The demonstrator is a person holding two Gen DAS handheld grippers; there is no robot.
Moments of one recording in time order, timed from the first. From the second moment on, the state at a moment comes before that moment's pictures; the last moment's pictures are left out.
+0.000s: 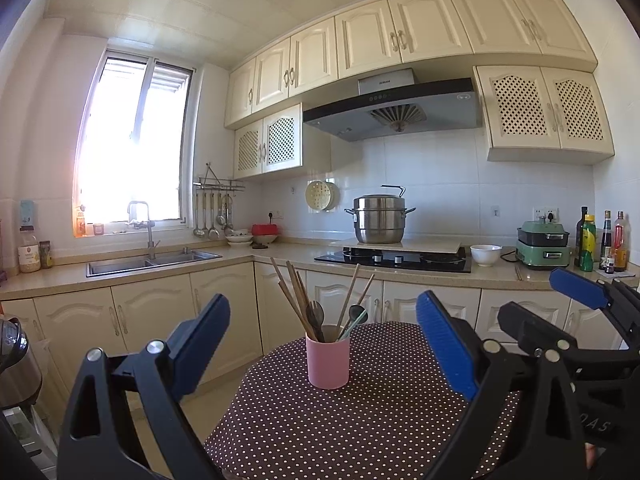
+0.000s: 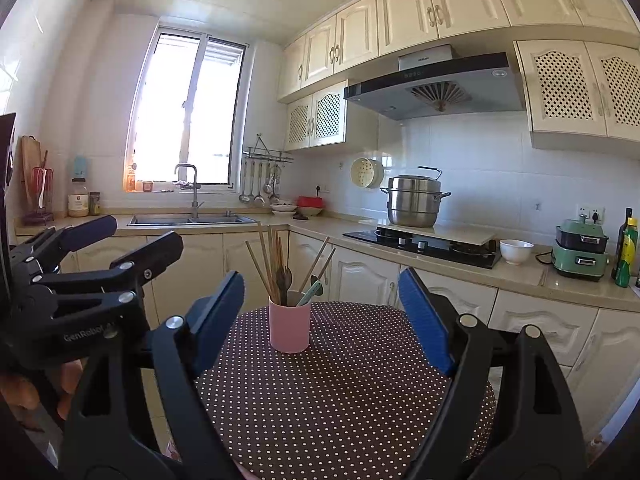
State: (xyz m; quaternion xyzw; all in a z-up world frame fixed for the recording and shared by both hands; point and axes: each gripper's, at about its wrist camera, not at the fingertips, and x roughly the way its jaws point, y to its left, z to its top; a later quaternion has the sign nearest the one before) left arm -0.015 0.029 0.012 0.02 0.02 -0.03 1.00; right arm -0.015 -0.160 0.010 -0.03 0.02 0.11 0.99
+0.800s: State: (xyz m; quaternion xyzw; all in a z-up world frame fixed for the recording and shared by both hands) left arm -0.006 0.031 0.006 0.02 0.03 -0.03 1.00; right arm -0.008 -0.162 0.005 -0.03 0.03 0.11 0.99
